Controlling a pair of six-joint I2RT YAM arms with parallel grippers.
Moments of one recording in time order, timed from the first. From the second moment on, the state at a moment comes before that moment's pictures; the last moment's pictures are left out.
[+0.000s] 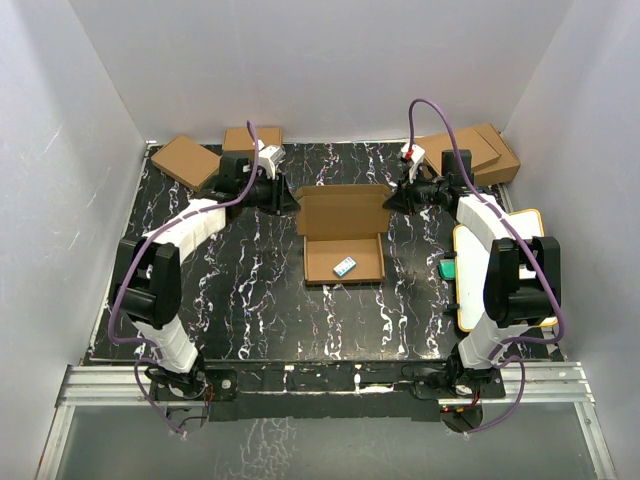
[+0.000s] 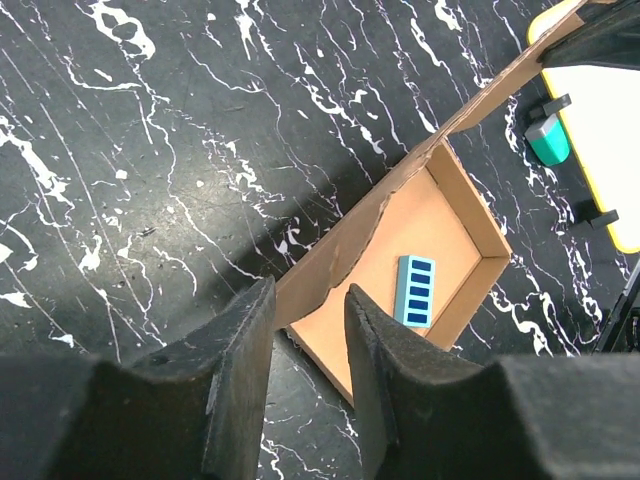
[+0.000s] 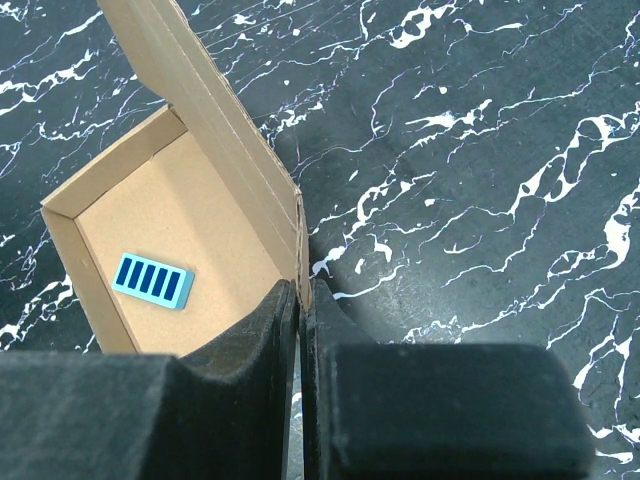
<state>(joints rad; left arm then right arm) -0.31 1.73 1.21 -0.10 0.62 -0.16 0.03 1.68 1.18 -0.21 -0.90 -0.42</state>
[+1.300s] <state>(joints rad) -0.45 1.75 1.21 0.15 0.00 -0.27 0.24 1.77 1.18 0.21 -0.30 -0.09</state>
